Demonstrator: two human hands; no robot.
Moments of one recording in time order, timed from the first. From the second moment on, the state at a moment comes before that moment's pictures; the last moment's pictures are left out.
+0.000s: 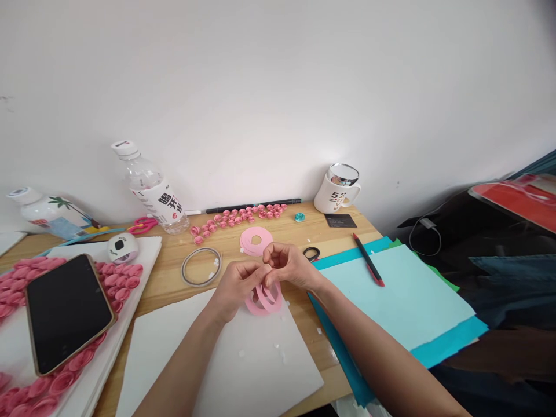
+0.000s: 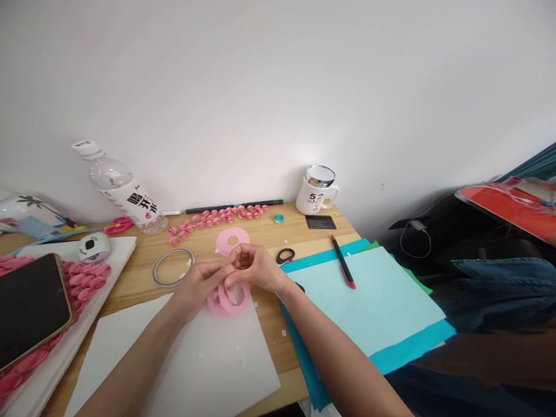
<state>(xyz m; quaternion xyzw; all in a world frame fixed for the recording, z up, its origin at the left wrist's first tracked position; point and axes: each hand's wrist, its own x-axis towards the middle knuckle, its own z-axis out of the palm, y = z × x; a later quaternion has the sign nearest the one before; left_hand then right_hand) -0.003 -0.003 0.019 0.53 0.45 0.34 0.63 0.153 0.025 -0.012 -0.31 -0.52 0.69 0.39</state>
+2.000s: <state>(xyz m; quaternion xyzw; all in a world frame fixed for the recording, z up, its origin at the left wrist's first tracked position) 0.002 -0.003 0.009 0.51 0.49 0.49 0.51 0.148 0.024 -0.006 -0.39 -0.46 0.56 0.57</state>
